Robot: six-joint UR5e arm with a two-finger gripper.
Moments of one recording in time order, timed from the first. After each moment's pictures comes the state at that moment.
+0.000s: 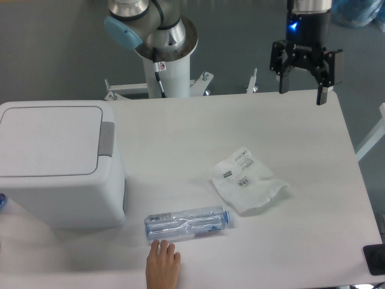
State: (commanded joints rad) arm 2.92 -1.54 -1.71 -1.01 1.15 1.74
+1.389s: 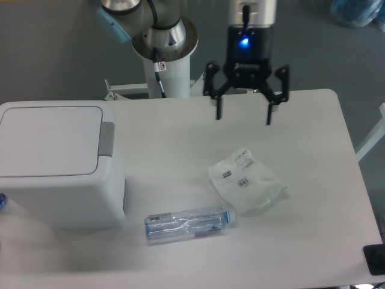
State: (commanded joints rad) arm 2.58 -1.54 -1.71 -0.87 1.15 0.66
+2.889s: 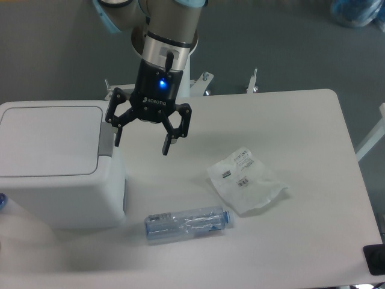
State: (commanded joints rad) arm 2.41 -1.58 -1.78 -0.85 1.05 0.20
